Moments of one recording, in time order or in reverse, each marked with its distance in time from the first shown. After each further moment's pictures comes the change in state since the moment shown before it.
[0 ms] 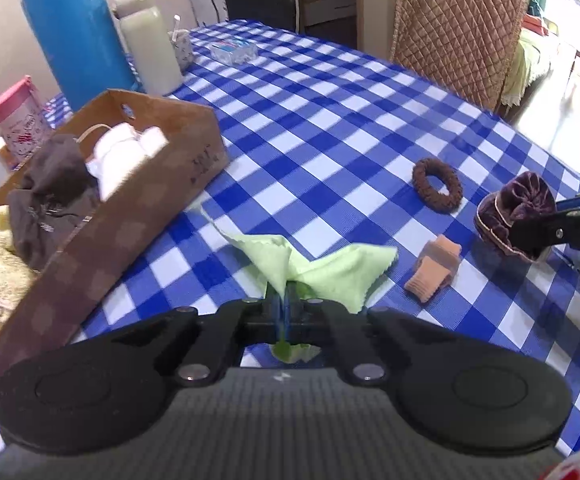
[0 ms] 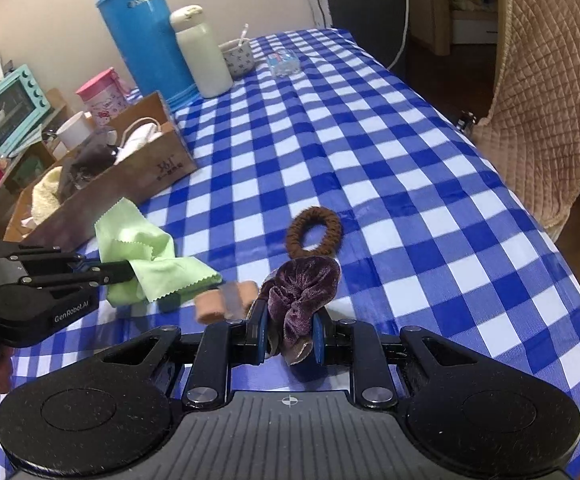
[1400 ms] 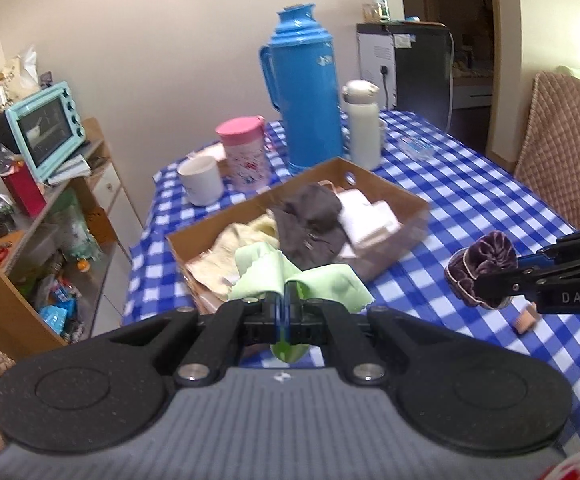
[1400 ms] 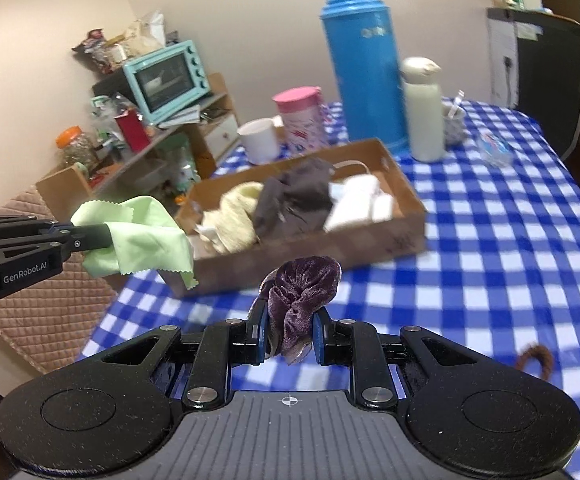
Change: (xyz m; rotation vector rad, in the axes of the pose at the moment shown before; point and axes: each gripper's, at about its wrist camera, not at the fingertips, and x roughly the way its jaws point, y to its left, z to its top) left arm -0.176 0.119 -0.038 -0.266 -0.195 0.335; right arm 0.005 0.161 0.042 -0.331 -0.072 0.342
